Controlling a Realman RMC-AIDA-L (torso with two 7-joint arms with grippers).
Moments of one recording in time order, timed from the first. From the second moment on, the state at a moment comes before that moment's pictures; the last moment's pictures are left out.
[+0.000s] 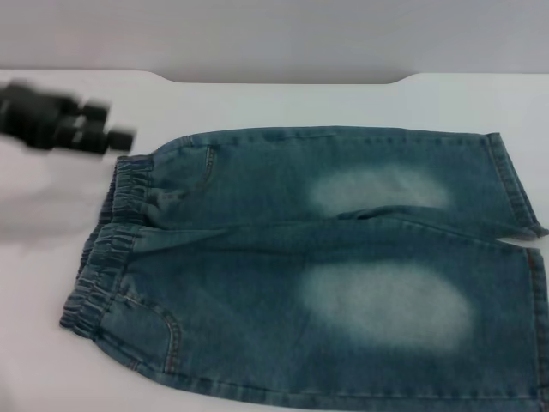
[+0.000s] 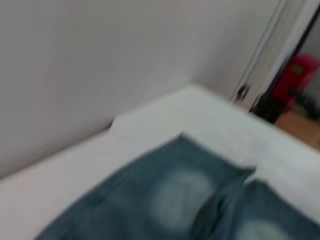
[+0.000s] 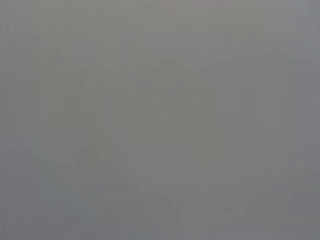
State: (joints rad) left arm -0.53 -1.85 0.86 1.14 1.96 1.76 -2.11; right arm 0.33 2.08 -0.21 0.06 -0.96 -1.50 0.29
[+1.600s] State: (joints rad) left arm -0.39 -1.96 0.78 0.96 2.39 1.64 -1.98; right arm 0.34 2.08 -0.21 0.06 -0.95 -1.54 0.32
